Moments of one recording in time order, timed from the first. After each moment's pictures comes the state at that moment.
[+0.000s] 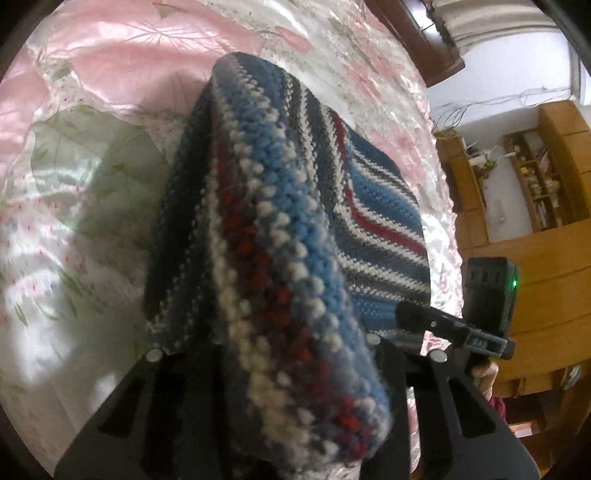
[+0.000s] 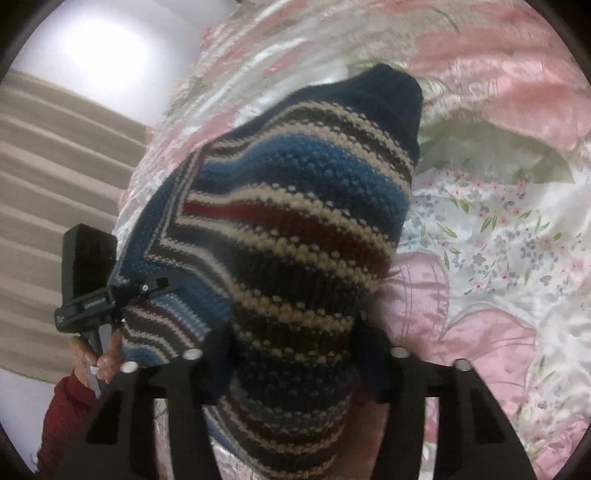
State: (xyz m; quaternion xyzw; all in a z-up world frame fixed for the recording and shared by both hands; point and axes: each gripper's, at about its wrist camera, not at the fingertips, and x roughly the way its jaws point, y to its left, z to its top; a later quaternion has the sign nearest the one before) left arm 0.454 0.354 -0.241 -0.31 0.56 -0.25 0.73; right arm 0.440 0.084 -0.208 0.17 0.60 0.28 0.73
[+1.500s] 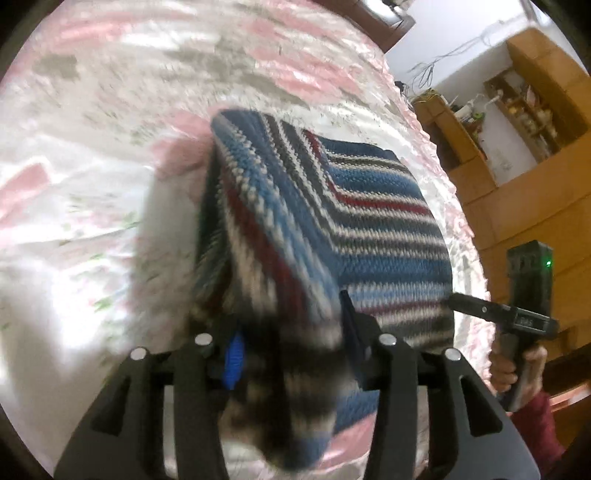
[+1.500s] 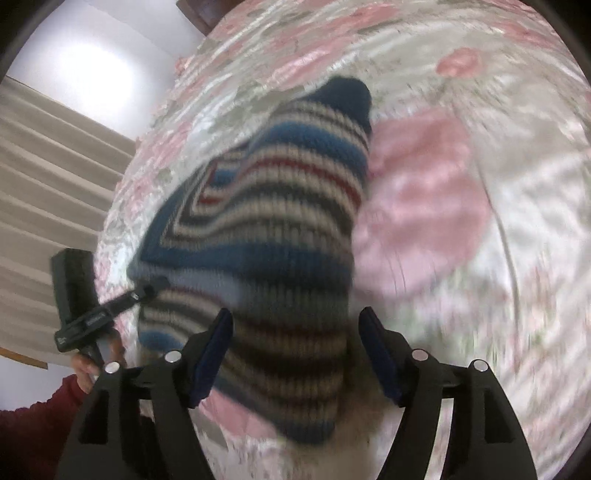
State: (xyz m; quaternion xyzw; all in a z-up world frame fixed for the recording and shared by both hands) left arm 0.225 0.141 -0.181 -0.20 0.52 -0.23 0.80; right arm 0.200 -0.155 -0.165 0.18 0.59 0.20 0.76
